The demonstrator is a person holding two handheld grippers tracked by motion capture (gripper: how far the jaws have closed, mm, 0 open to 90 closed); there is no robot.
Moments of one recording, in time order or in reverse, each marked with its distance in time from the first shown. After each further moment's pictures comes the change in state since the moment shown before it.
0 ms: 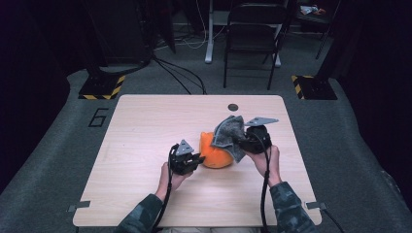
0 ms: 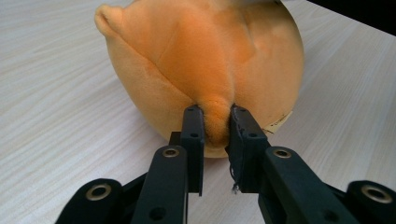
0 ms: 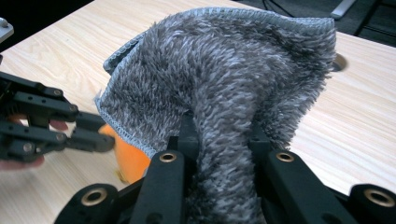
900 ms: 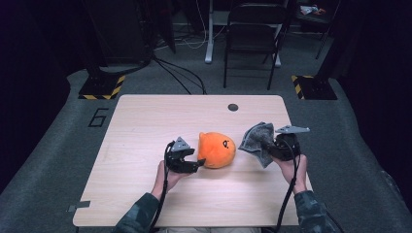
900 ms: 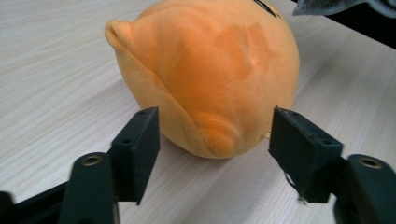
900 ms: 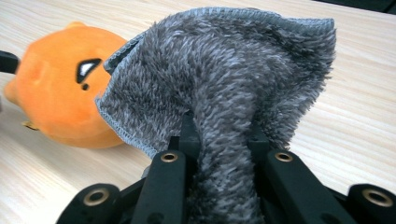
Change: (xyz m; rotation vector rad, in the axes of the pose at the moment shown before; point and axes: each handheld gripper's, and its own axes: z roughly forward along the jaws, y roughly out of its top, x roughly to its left) left arm 0.009 0.006 -0.010 0.026 -0.006 -0.029; right arm -0.065 -0.053 -0.041 0.023 -0.126 0.096
